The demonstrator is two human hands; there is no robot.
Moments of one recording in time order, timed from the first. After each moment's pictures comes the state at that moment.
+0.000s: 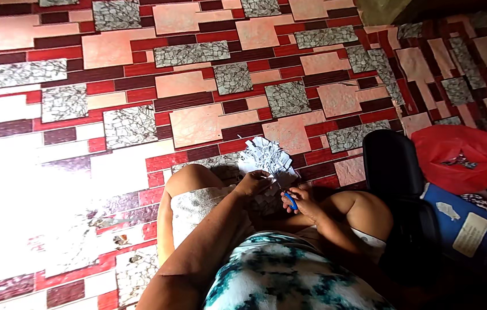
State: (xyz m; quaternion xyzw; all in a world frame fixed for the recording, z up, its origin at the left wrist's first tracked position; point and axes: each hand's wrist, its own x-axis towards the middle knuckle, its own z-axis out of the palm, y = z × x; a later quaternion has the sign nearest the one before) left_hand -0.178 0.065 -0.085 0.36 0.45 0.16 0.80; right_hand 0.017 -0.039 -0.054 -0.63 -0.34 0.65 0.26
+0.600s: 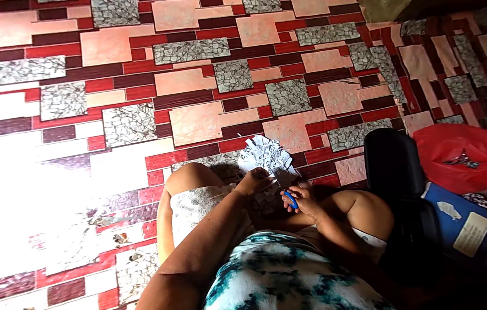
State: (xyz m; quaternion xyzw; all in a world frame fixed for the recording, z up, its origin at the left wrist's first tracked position) left_hand -0.178 0.066 -0.087 0.44 0.45 0.14 0.76; right_hand 0.018 -0.039 -0.056 -0.62 -0.34 0.65 0.28
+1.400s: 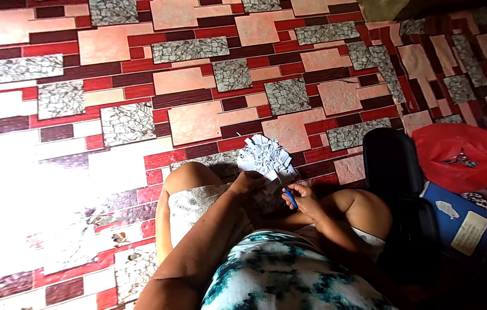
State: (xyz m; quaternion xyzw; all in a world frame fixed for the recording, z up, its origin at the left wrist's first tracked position) left_hand -0.190 0.066 -0.079 0.42 0.50 0.11 0.75; right_hand 0.017 -0.040 -0.058 -0.65 -0.36 0.59 0.32
